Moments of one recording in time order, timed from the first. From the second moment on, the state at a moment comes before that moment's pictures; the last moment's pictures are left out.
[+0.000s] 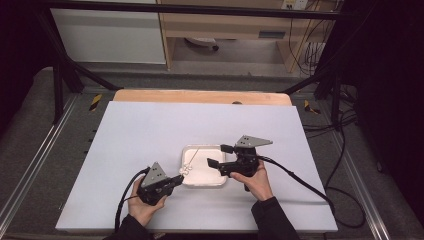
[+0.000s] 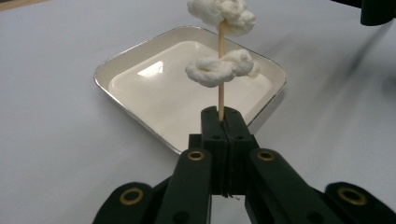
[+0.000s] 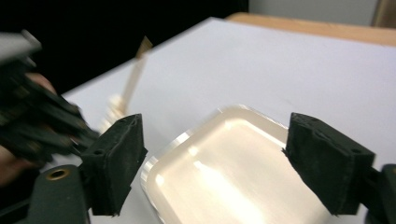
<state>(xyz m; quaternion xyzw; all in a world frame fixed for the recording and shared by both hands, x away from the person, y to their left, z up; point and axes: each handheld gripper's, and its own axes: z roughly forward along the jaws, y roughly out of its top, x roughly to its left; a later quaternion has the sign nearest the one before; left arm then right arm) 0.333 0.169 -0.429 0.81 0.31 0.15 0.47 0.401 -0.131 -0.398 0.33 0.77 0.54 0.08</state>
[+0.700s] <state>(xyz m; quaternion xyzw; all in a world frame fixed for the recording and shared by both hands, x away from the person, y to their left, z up) 0.337 0.176 -0.432 0.82 0.33 0.13 0.46 0.409 -0.121 -0.439 0.28 0.88 0.37 0.11</state>
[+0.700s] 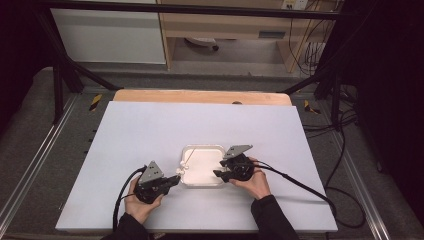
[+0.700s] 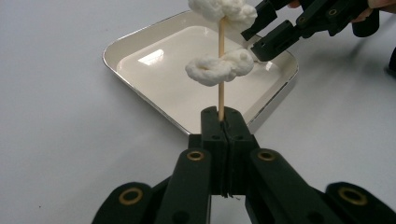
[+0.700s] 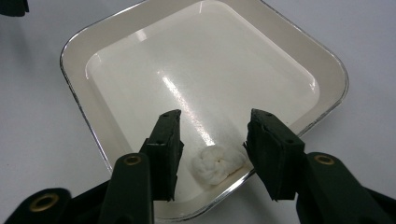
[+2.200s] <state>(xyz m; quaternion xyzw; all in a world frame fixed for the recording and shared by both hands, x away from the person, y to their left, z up) 0.336 0.174 -0.432 0.82 0.32 0.14 0.46 0.412 -0.110 -0.438 0.28 0.87 0.41 0.09</state>
